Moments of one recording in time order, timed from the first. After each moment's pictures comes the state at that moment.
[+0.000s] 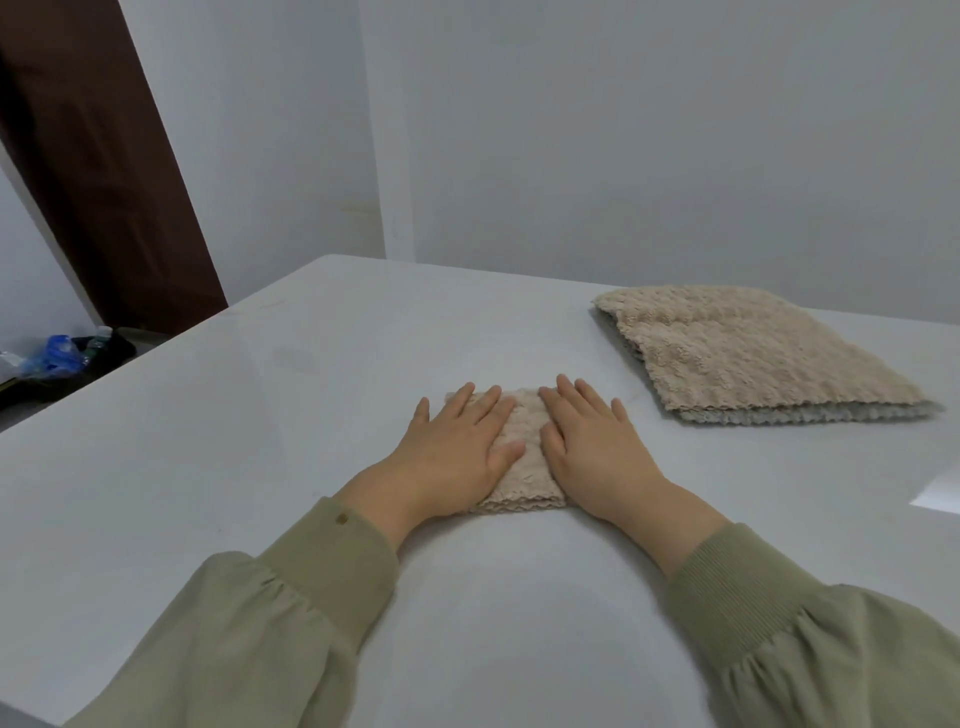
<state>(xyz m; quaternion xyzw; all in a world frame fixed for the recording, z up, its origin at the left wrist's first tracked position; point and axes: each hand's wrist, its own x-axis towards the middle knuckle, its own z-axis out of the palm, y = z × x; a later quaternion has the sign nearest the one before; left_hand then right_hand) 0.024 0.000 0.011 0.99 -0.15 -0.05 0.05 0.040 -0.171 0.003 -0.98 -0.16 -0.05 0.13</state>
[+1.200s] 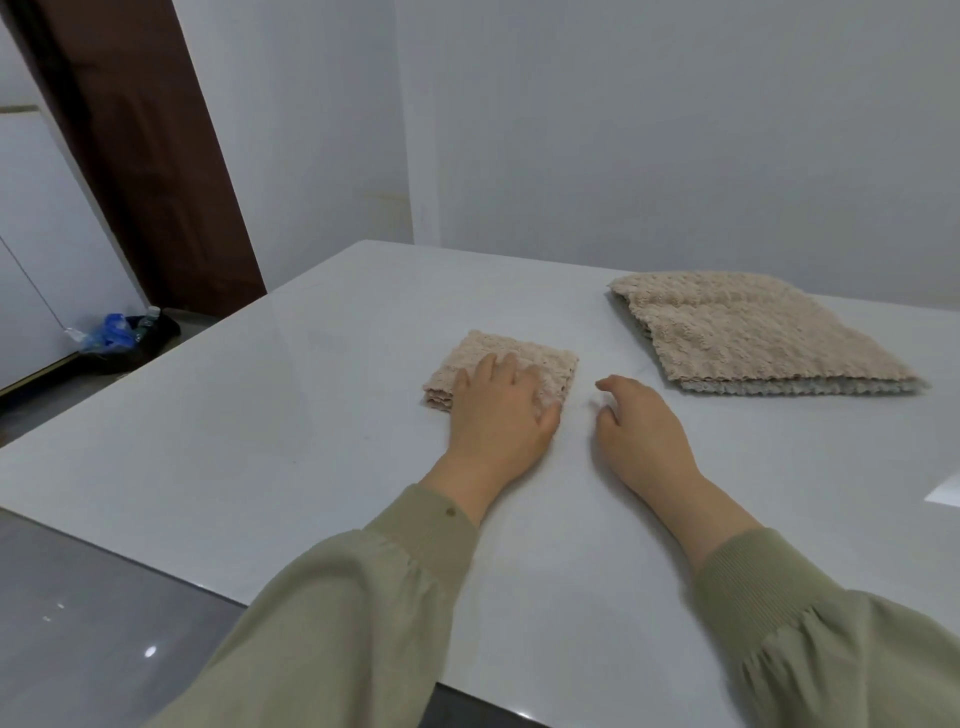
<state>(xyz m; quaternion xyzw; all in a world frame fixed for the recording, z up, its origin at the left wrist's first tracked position) -0.002 -0.034 0.007 0.98 -0.06 0.14 0.08 0.001 -0.191 0.008 -0.96 -0.08 -0.13 0.25</state>
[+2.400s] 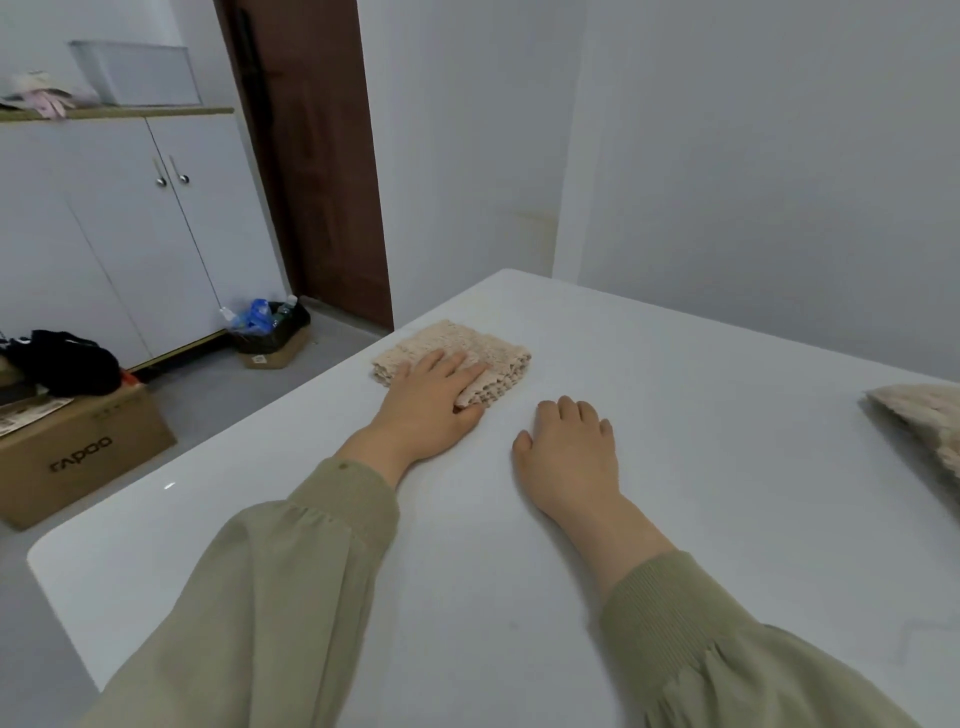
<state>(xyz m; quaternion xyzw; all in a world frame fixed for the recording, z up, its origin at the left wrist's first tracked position) 0.118 0.235 0.003 0.99 0.06 0.08 0.08 0.132 0.063 -0.006 -0.97 -0.22 -0.07 0.12</state>
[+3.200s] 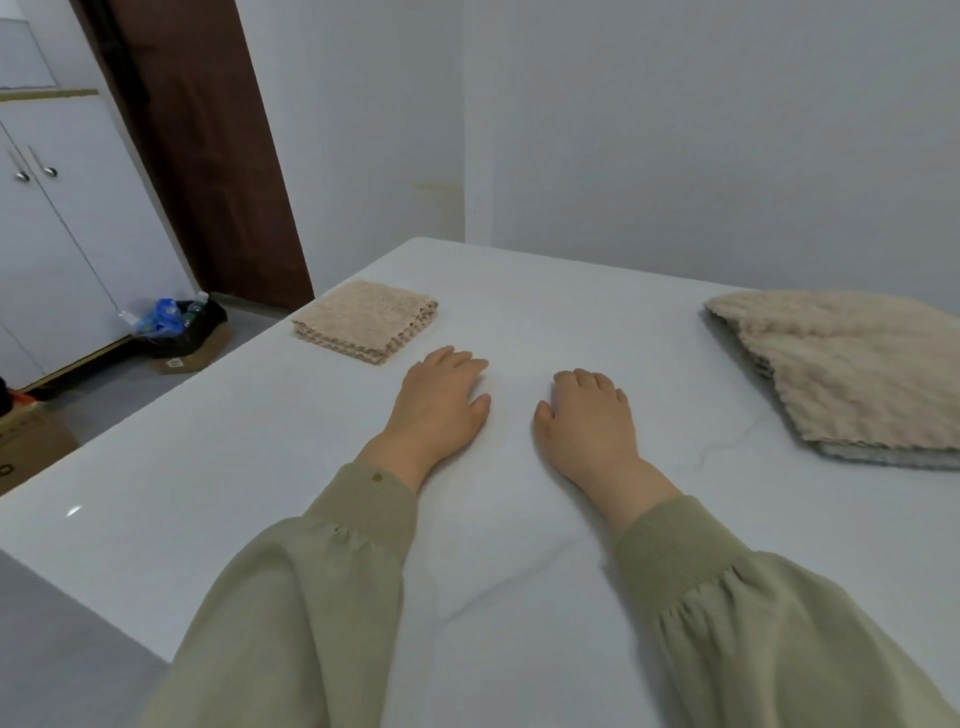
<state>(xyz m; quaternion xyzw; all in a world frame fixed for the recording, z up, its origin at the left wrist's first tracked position) 0.061 0.109 0.009 0.99 -0.01 0.09 0.15 0.076 -0.057 0.003 -0.98 -0.13 -0.08 0.13</state>
